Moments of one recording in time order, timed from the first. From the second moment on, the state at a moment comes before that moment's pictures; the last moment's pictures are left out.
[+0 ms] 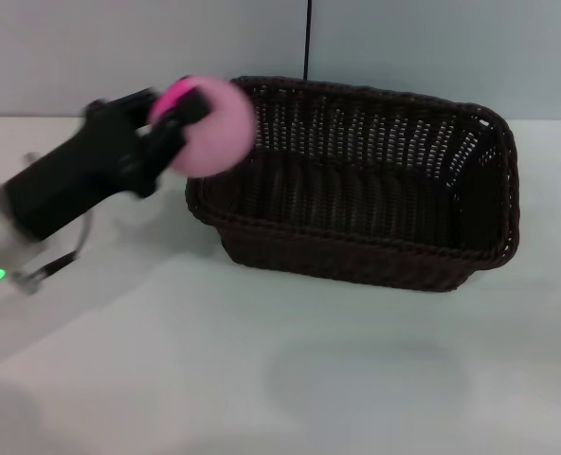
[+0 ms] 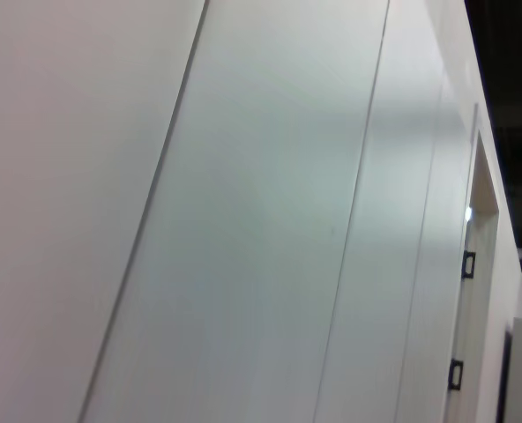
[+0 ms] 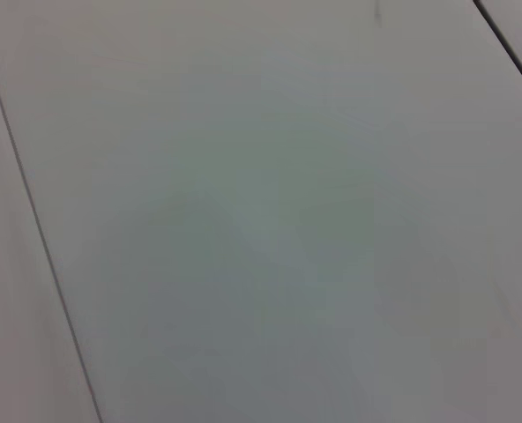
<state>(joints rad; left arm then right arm) -0.55 -2.06 0.11 0.21 2.01 1.84 -0.95 0.30 2.05 -0.34 -0.30 -1.35 -1.64 1.05</state>
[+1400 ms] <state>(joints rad) -0.24 -2.07 -0.59 -0.08 1.99 1.88 -0.46 0.26 2.07 -0.21 -0.27 -1.34 -1.64 1.05</state>
